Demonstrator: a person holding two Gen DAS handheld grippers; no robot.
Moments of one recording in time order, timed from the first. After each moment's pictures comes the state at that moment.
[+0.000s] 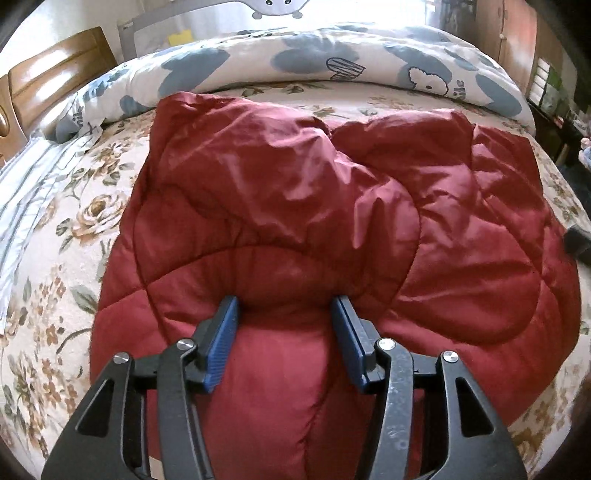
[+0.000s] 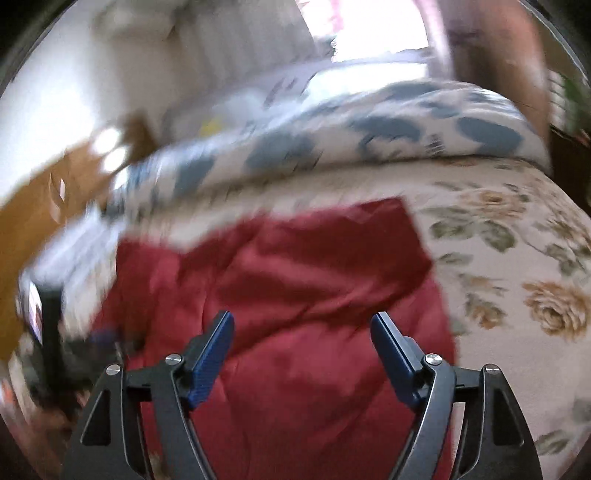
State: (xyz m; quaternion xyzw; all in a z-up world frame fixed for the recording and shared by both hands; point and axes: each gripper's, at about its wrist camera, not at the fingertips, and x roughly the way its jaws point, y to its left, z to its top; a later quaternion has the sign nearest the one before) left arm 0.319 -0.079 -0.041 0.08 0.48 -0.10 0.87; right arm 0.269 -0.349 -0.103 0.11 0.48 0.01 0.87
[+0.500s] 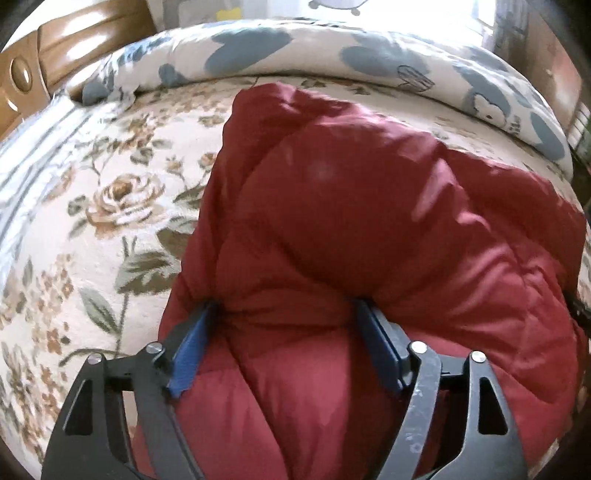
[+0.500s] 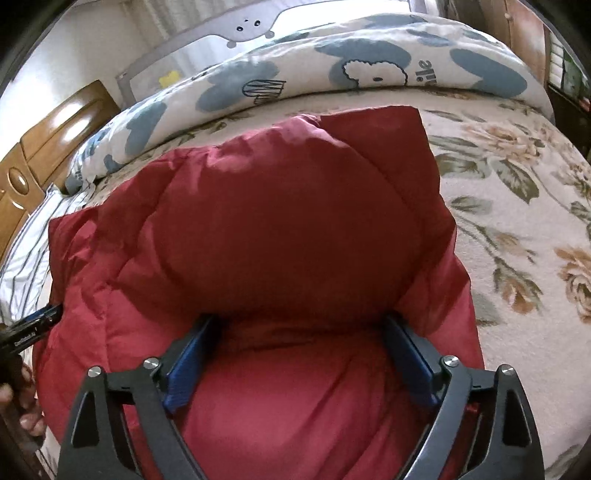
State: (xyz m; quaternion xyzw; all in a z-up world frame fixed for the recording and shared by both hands) left arm 0.380 -0.027 -0.068 0.03 0.49 -0.02 0.87; right arm 0.314 -0.391 -0.179 0.17 0.53 -0.04 0.83
